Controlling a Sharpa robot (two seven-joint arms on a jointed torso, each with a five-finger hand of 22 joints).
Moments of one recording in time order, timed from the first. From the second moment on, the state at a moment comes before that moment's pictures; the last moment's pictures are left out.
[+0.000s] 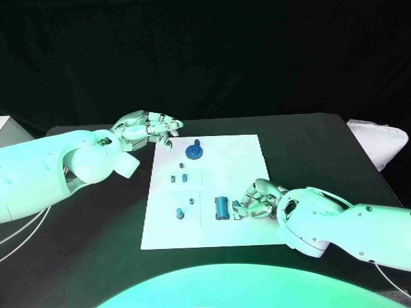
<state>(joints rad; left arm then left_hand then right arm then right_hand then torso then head) 1.15 -0.88 -0.03 1.42 -0.20 0.06 0.22 1.30 -0.20 0.40 0.13 0.19 0.80 0.18 0.32 0.35 0.85 0.12 0.77 0.29 1.00 0.05 1.15 0.58 0.17 0.94 0.15 0.82 0.68 1.05 -0.87 -0.24 1.81 -1.14 -0.47 -0.58 1.13 -0.23 0.44 0.29 0.41 1.05 0.06 0.43 0.46 1.46 -0.02 1.34 1.31 1.46 -0.07 1.56 1.31 0.05 1.47 0.04 1.33 1.31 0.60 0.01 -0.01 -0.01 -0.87</state>
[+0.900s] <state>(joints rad) 1.15 -0.88 -0.03 1.42 -0.20 0.06 0.21 1.30 -0.20 0.40 0.13 0.19 0.80 0.18 0.32 0.35 0.85 0.12 0.78 0.29 1.00 0.05 1.15 0.58 0.17 0.94 0.15 0.82 0.68 1.04 -0.91 -0.24 1.83 -1.14 -0.47 -0.56 1.05 -0.24 0.37 0.28 0.42 1.05 0.06 0.43 0.46 1.46 -0.02 1.34 1.31 1.46 -0.07 1.56 1.31 0.05 1.47 0.04 1.33 1.31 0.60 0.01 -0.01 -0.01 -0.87</state>
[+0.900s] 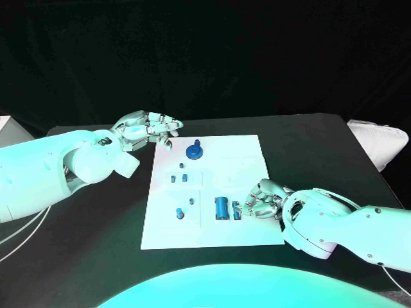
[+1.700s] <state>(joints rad) 1.13 -0.84 -0.03 1.35 -0.16 -0.02 0.30 1.37 -0.20 0.44 0.16 0.19 0.81 0.17 0.35 0.34 0.86 0.13 0.63 0.16 0.86 0.08 0.90 0.44 0.17 0.85 0.18 0.64 0.58 1.15 -0.92 -0.21 1.58 -0.64 -0.54 0.06 1.34 -0.22 0.49 0.15 0.26 0.87 0.15 0.36 0.43 1.07 0.06 0.51 0.89 1.27 -0.01 0.85 0.87 0.17 1.20 0.09 0.30 1.01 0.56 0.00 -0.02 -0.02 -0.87</state>
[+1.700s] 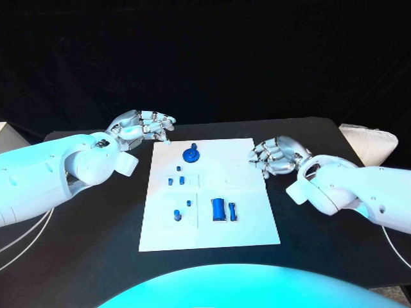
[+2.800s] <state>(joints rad) 1.08 -0.76 -0.02 1.35 0.00 -0.29 0.46 0.25 -0.01 0.03 0.01 0.01 0.05 0.01 0.02 0.02 0.07 0.01 0.01 0.00 0.05 0.01 0.02 0.01 0.02 0.05 0.02 0.01 0.02 1.09 -0.77 -0.04 1.47 -0.13 -0.59 0.41 0.21 -0.01 0.03 0.01 0.01 0.05 0.01 0.02 0.02 0.11 0.01 0.01 0.01 0.09 0.01 0.01 0.03 0.03 0.06 0.01 0.01 0.03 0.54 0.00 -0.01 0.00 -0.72</state>
